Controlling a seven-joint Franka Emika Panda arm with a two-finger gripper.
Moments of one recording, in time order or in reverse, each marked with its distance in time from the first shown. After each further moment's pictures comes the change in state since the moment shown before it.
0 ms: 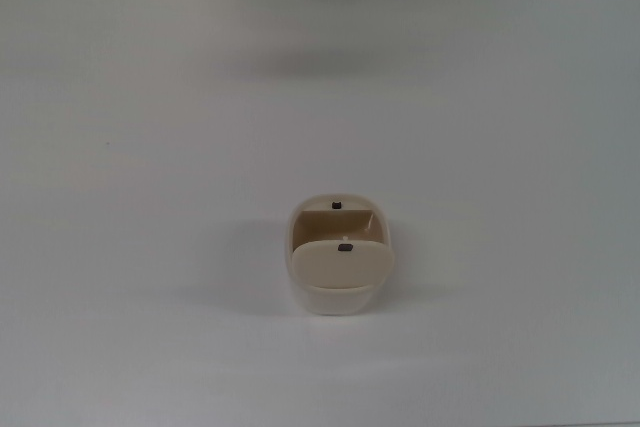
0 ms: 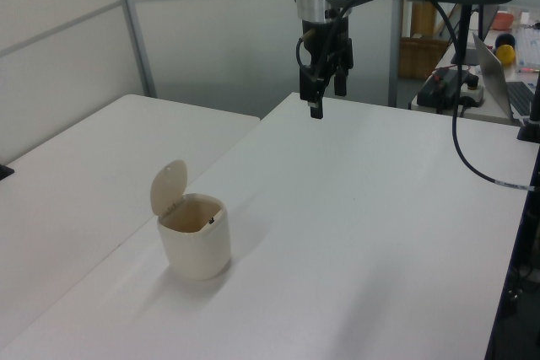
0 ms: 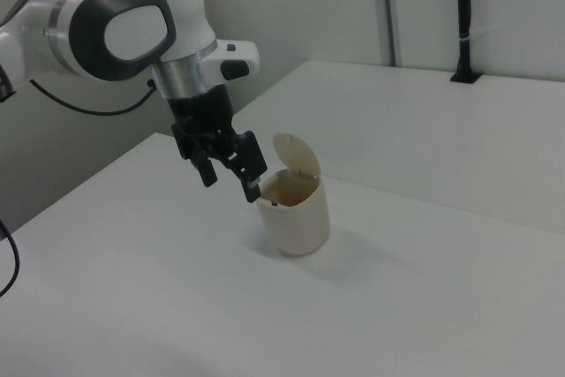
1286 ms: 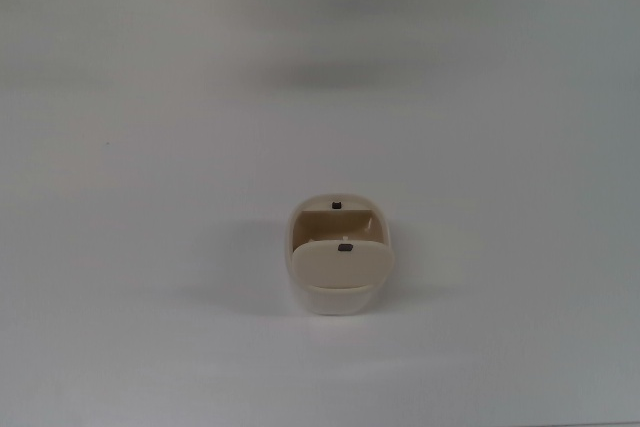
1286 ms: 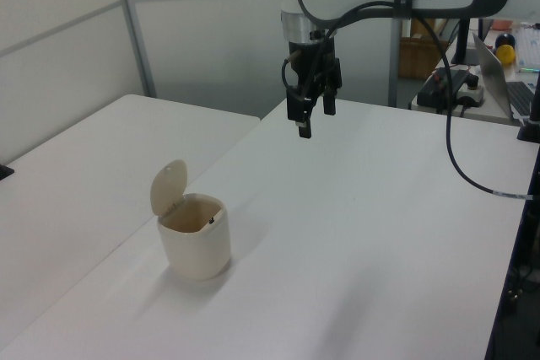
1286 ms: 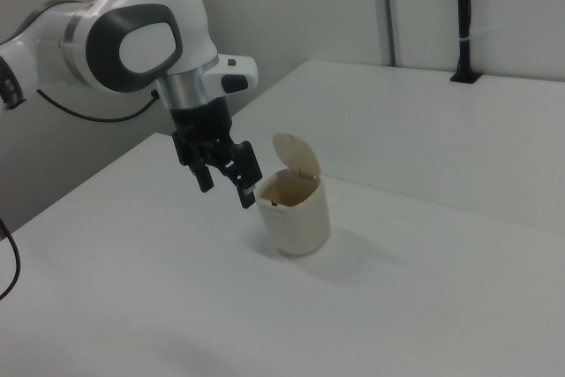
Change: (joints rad) arm 0.055 0.032 -0.012 -0.021 0.021 0.029 0.035
